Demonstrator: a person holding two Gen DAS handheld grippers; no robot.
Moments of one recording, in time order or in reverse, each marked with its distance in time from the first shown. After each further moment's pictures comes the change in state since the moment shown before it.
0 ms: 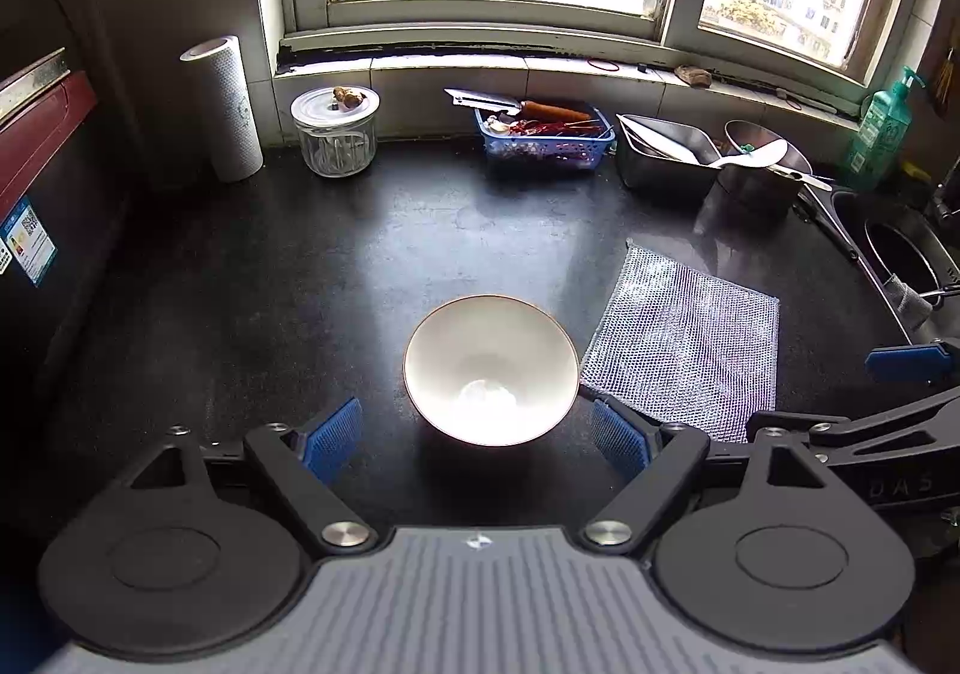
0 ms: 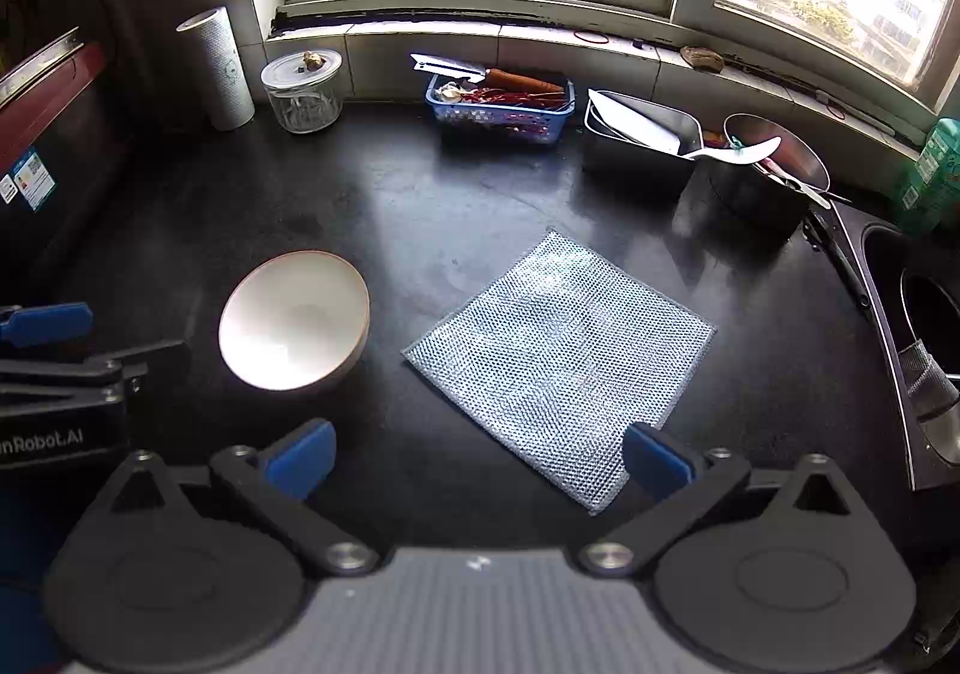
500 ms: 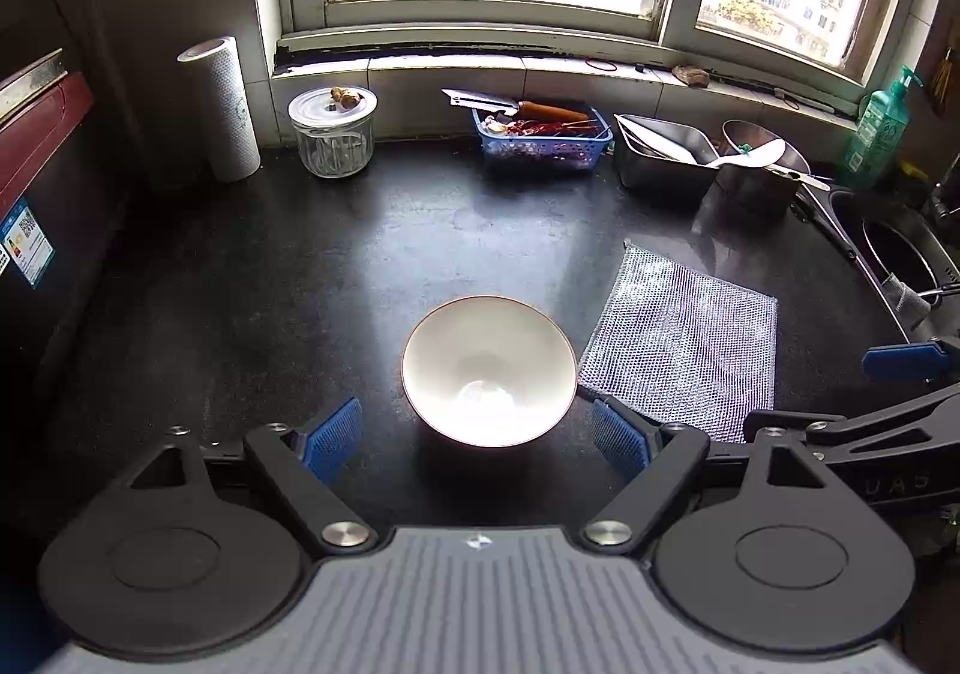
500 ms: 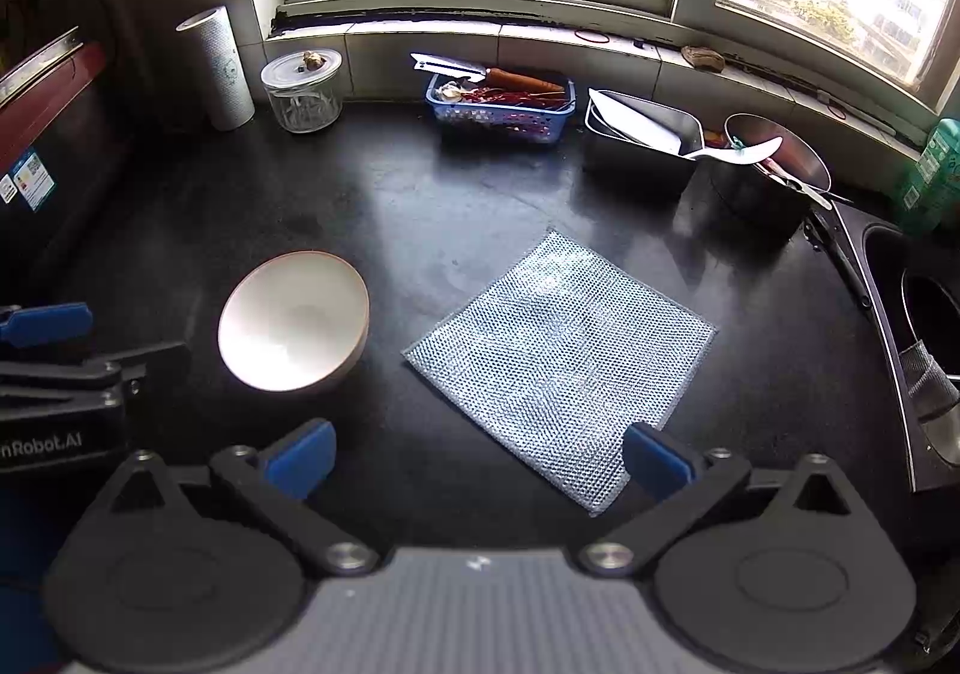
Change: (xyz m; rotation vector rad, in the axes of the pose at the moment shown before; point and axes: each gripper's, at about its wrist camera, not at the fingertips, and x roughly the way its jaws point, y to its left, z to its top) left arm -0.003 -0.006 0.000 -0.016 -0.008 -0.002; right arm 0.002 0.000 0.003 0.001 -0.004 -0.001
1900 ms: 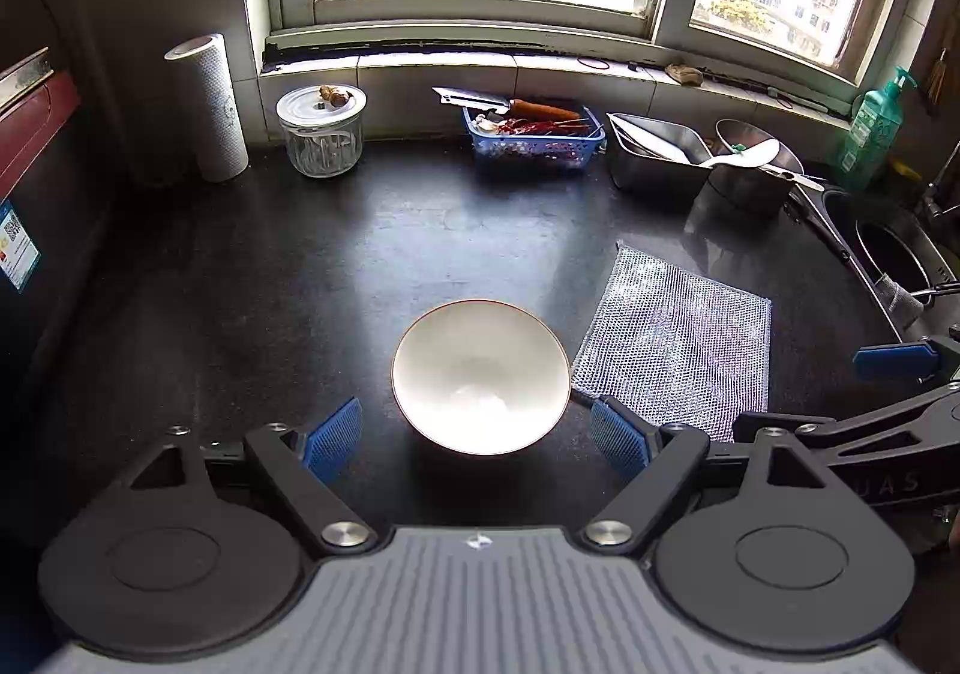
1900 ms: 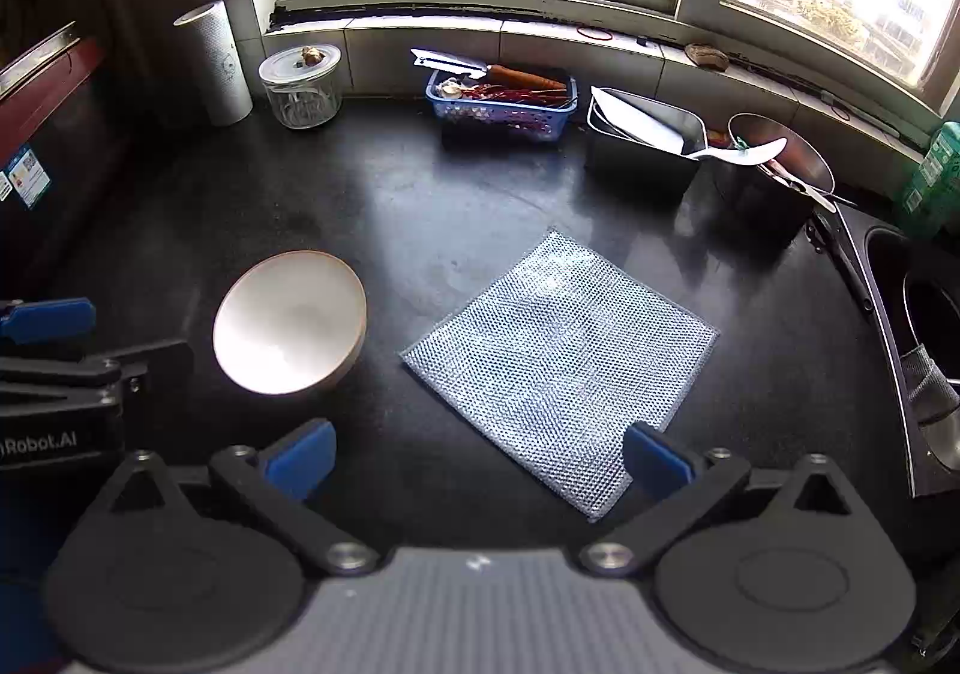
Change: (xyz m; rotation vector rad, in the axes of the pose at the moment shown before) left arm 0.008 -0.015 0.003 0.001 0.019 0.008; right arm 0.003 0.002 0.006 -0.005 0.015 -0.006
